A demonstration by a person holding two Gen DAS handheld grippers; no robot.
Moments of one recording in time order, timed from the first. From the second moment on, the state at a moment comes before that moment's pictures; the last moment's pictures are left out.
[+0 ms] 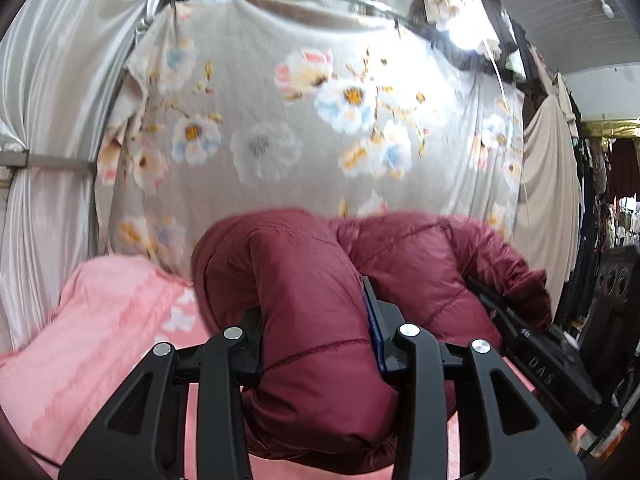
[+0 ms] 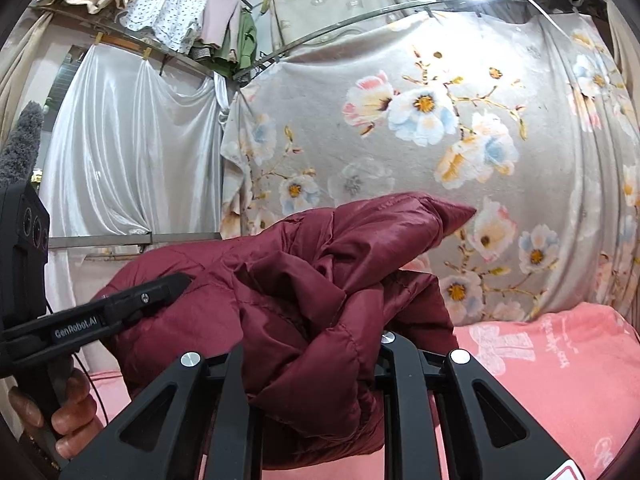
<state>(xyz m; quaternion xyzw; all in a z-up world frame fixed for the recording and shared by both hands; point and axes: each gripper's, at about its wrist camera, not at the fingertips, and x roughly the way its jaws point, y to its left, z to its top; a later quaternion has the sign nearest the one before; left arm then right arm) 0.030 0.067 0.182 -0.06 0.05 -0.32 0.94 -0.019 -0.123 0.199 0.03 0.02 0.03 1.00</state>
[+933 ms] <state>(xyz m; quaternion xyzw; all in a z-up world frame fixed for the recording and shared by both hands) 0.294 0.052 -0.040 0.01 0.32 -0.25 0.91 0.215 -0.140 -0.039 0.10 0.34 0.01 0.94</state>
